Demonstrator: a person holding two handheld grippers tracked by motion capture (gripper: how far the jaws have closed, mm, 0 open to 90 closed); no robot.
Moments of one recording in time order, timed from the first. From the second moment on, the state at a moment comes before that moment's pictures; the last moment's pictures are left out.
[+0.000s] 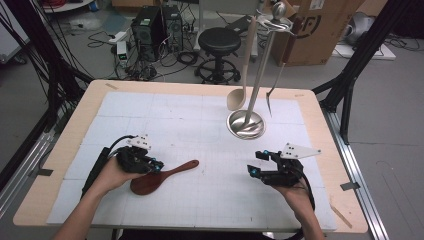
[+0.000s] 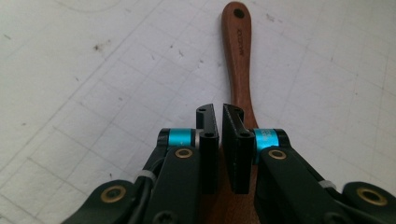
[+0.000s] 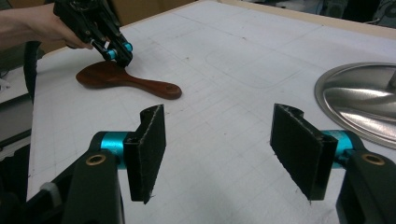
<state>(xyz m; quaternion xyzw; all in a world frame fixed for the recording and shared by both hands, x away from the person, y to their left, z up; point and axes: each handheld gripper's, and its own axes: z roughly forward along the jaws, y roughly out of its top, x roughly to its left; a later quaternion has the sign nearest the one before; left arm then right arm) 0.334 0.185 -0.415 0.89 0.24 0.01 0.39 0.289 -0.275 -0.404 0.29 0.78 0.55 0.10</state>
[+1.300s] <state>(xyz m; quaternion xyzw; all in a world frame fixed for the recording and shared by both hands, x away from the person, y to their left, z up) 0.332 0.137 -0.427 0.91 0.22 0.03 0.36 0.288 -0.266 -0.409 0.28 0.79 0.53 0.10</state>
